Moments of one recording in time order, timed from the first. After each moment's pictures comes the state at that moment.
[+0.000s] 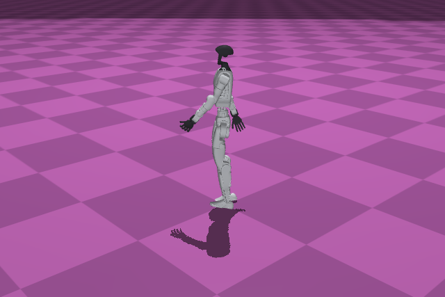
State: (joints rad) left arm -0.45 -0.03 0.21 1.28 0.03 0.05 -0.32; right arm 0.24 -0.21 -0.17 1.70 -0.34 0.01 0.26; waist -0.01 -0.07 -0.09; left_leg -0.02 -0.07 0.26 0.05 -0.38 0.02; right_leg 0.02 -0.08 -0.26 0.05 0.10 0.05
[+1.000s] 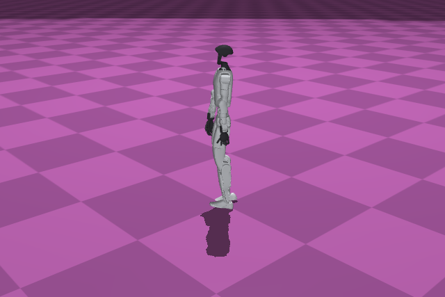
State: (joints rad) left arm -0.04 0.08 0.40 1.67 0.06 0.08 -0.11; right arm -0.17 -0.07 0.06 1.52 -0.53 0.04 0.23; waist 0.00 -0.06 -0.10; left_leg -0.03 -0.06 0.24 0.05 -0.37 0.02; right_leg 0.01 -0.07 -0.28 0.04 0.11 0.05
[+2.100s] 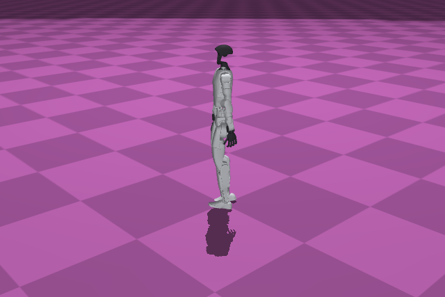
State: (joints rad) left arm 0.12 0.10 0.43 1.60 0.19 0.08 -0.14; right arm -0.02 -0.12 -0.03 1.52 -0.49 0.07 0.21; waist 0.02 -0.04 -0.11; left_leg -0.05 -0.06 0.22 0.06 -0.36 0.02; right_leg 0.02 -0.08 -0.30 0.04 0.09 0.05
